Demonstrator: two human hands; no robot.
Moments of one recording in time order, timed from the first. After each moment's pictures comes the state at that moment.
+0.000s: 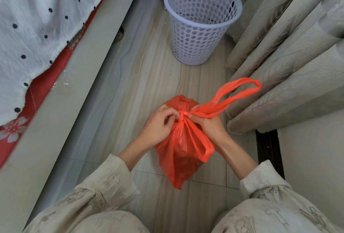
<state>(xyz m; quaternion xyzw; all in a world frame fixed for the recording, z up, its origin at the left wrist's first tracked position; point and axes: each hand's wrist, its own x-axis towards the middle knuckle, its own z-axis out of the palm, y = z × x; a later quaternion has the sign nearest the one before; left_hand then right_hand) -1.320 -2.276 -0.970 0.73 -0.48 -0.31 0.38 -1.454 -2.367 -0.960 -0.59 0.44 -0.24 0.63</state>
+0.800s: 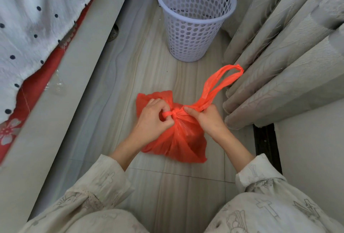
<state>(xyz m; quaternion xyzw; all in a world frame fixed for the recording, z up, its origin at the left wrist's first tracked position) -1.318 -2.272 -0.955 0.74 -0.53 -0.20 0.36 -1.452 -2.371 -0.953 -0.66 0.50 -0.17 0.54</state>
